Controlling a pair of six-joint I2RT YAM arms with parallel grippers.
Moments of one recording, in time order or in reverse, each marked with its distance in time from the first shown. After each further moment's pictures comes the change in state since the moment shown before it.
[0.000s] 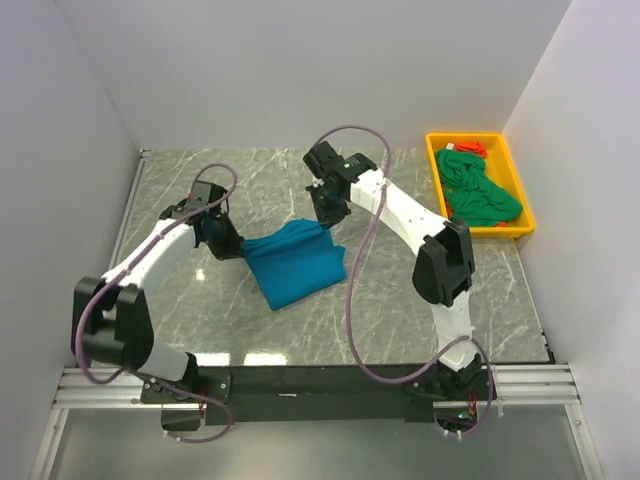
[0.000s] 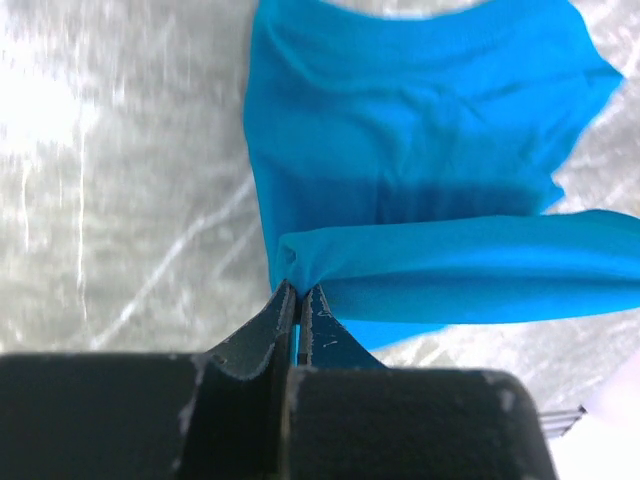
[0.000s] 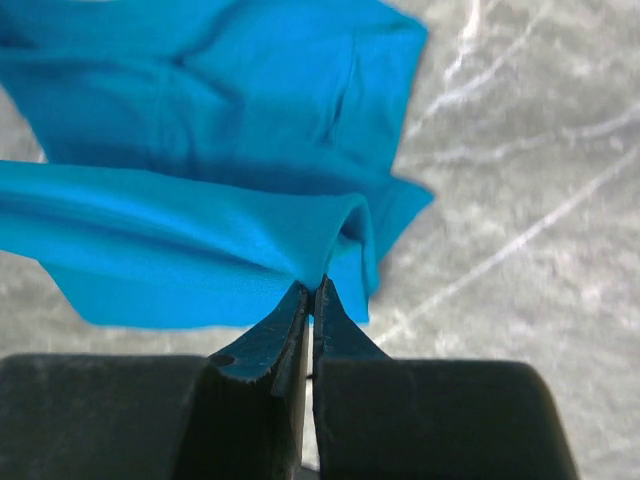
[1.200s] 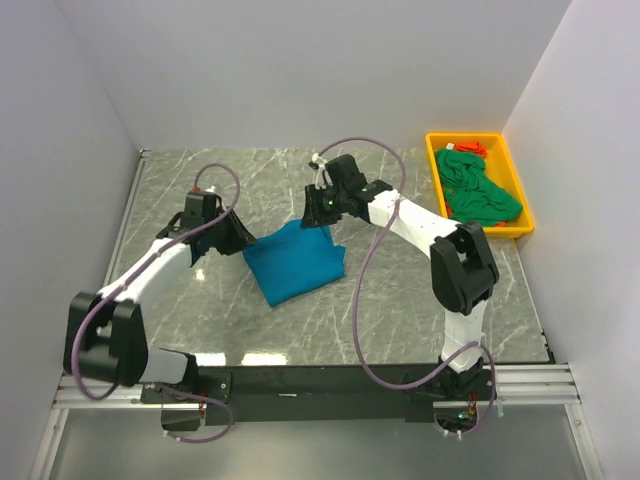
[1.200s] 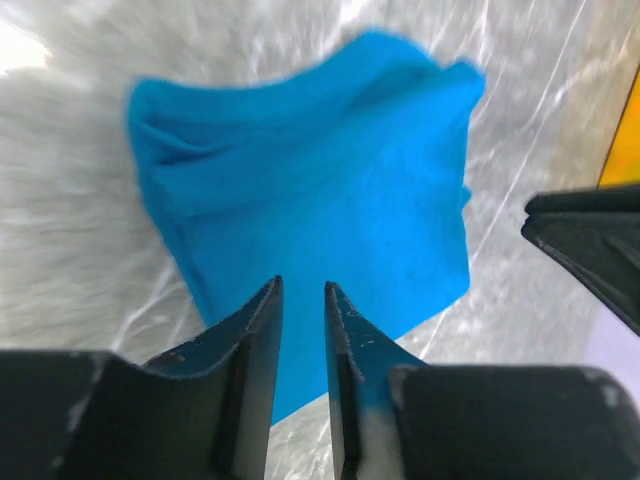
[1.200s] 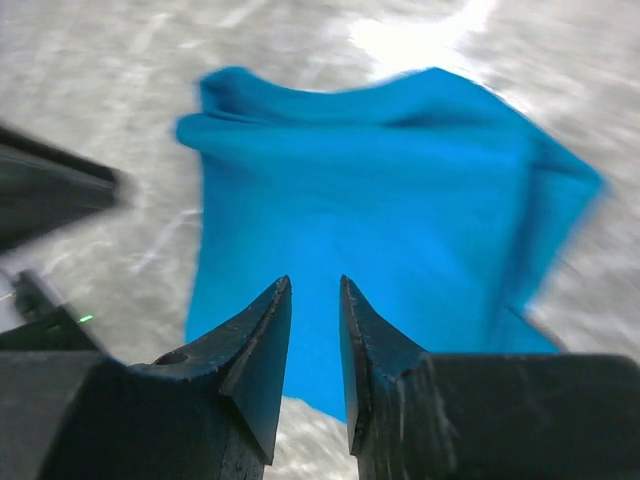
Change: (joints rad) left arm 0.019 -0.095 -0.167 0.378 0.102 0.084; right arm -0.078 -0.145 -0.451 0.662 -0.360 0.020
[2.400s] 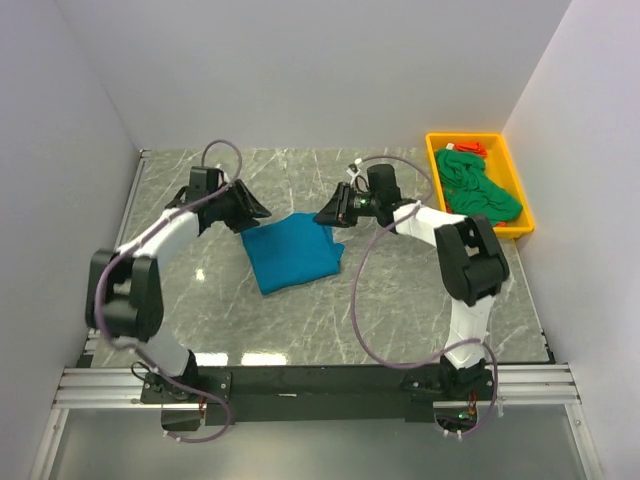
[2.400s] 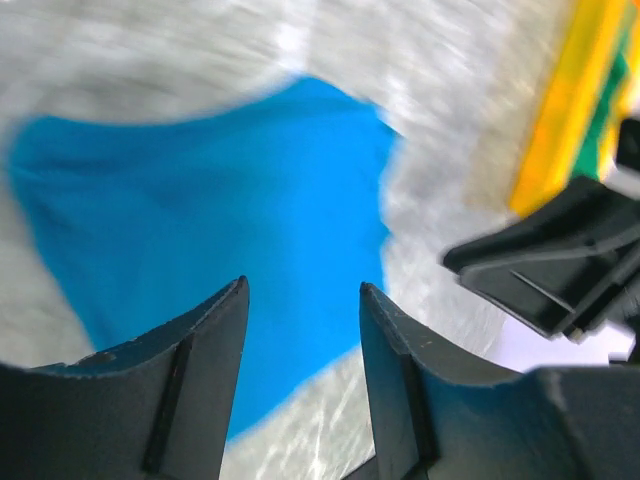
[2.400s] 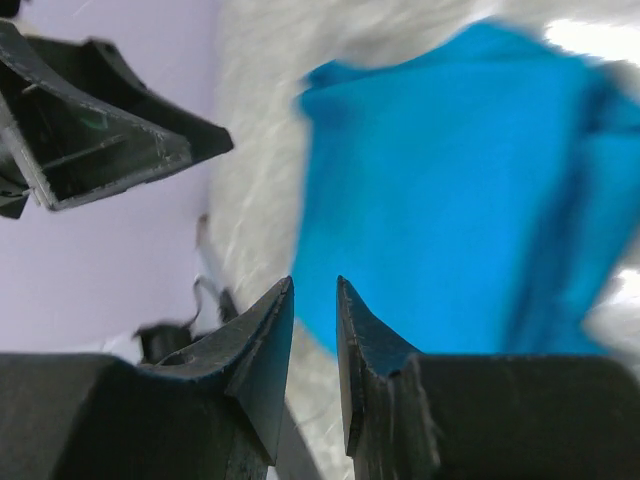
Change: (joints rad) left arm 0.061 0.330 0.225 0.093 0.212 -0.065; right arm -0.211 0.071 -0.280 0.563 -0.445 0.441
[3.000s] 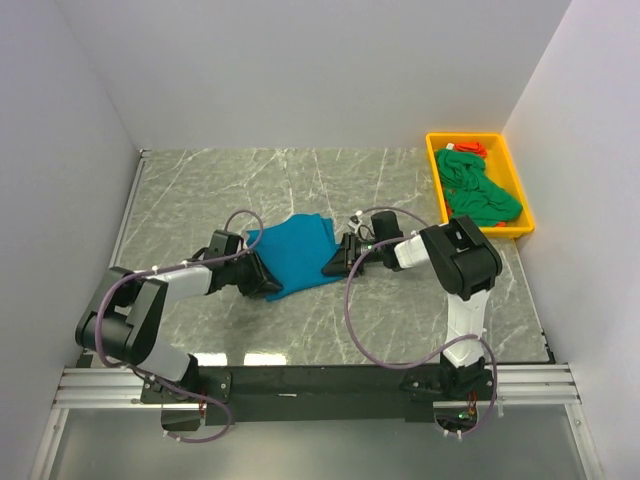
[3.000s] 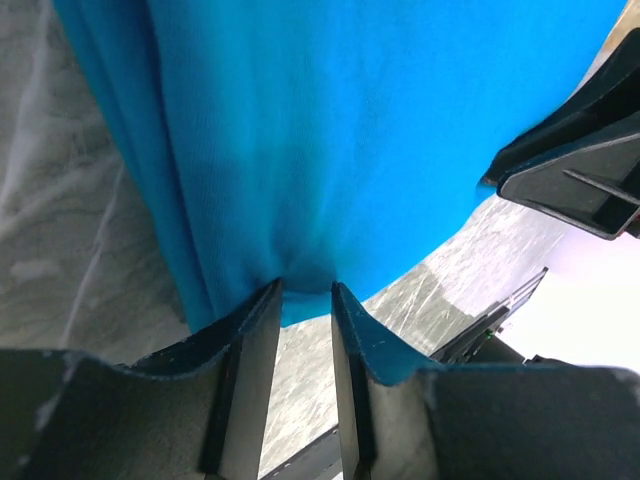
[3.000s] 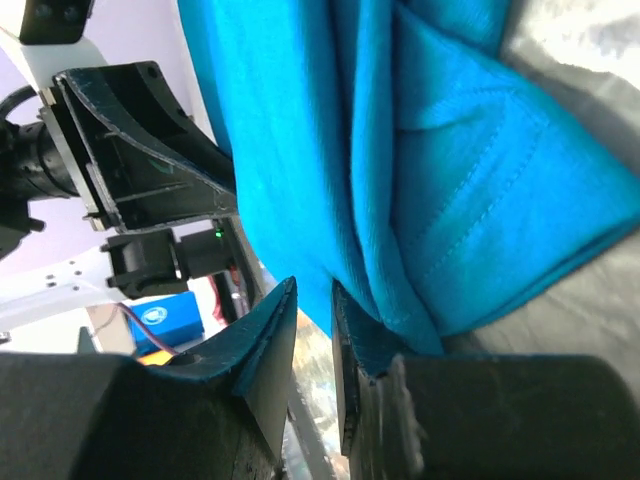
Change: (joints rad) left arm -0.187 -0.160 -0.544 0.222 0.030 -0.105; right arm 0.005 0.038 -0.404 0.276 -0.171 0.042
